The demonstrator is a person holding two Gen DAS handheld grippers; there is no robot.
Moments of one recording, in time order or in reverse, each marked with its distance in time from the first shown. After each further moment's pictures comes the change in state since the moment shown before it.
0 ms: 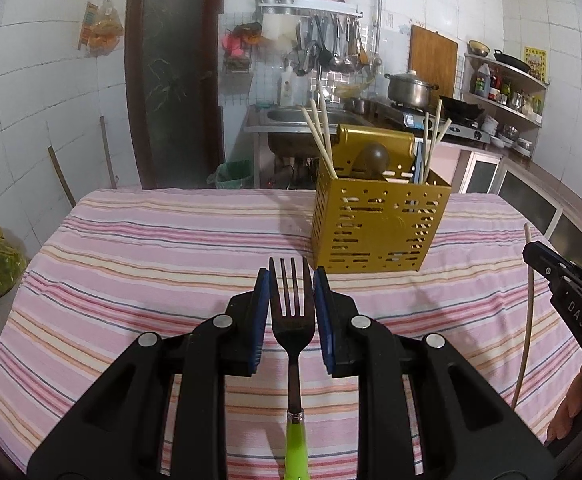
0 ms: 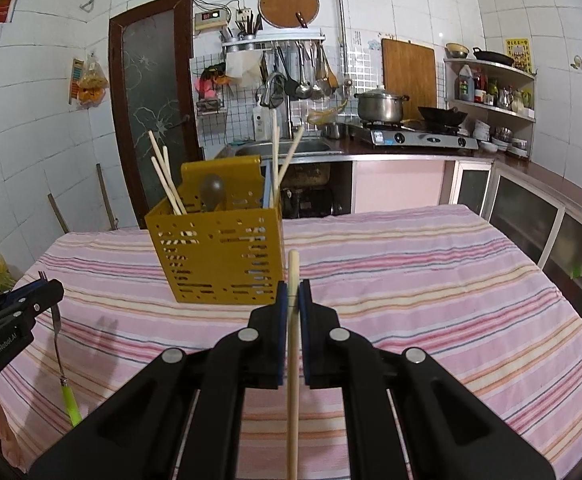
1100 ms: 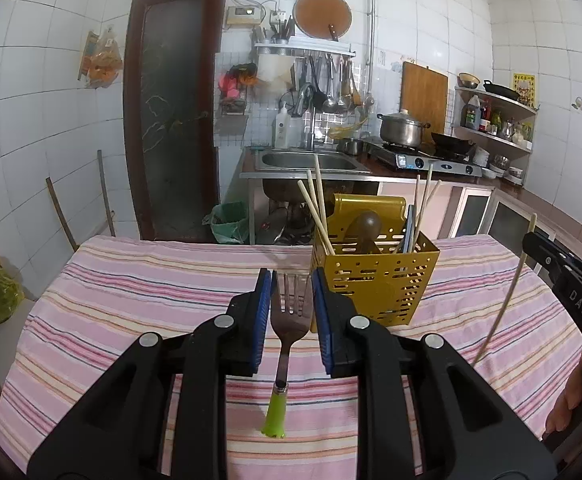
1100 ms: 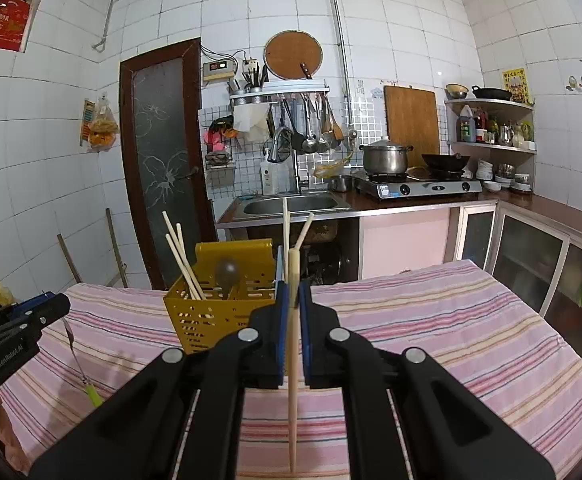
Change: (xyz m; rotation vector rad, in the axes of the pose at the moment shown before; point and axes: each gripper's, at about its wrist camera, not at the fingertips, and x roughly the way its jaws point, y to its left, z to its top) left arm -0.021 0.008 0.033 0.004 -0.139 -0.027; right arm -0.020 0.004 0.042 0.009 -0.182 0.032
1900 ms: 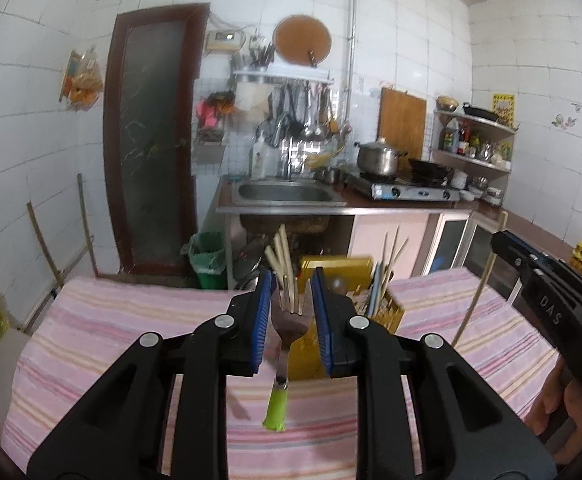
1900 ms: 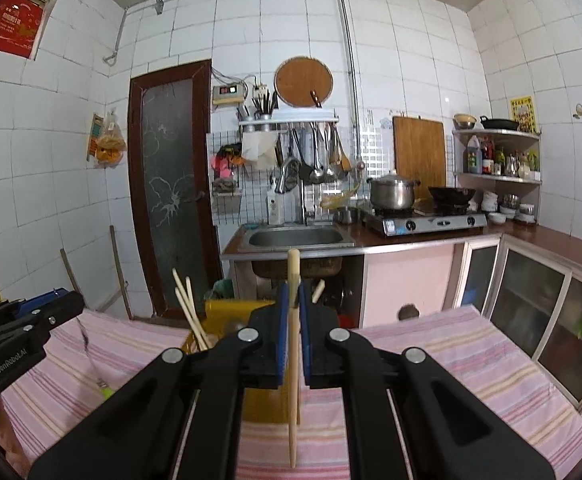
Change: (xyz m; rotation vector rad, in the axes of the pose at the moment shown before) left arm -0.015 -0.015 0.063 0.011 -0.094 -0.091; right arm -0.003 0.009 0.065 -0.038 -0.094 0.018
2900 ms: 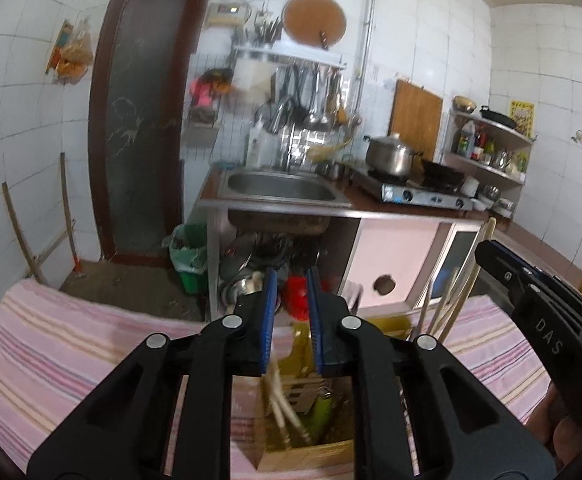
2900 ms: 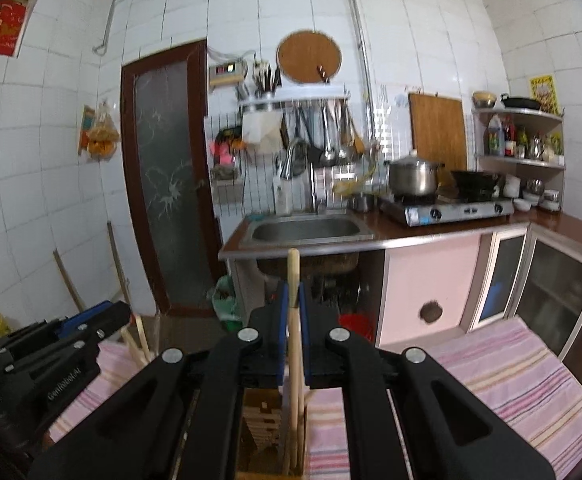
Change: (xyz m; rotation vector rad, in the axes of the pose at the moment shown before) left arm 0.167 0.000 0.016 -0.073 0.062 0.000; right arm 0.151 -0.005 -0.001 0.025 0.088 0.046
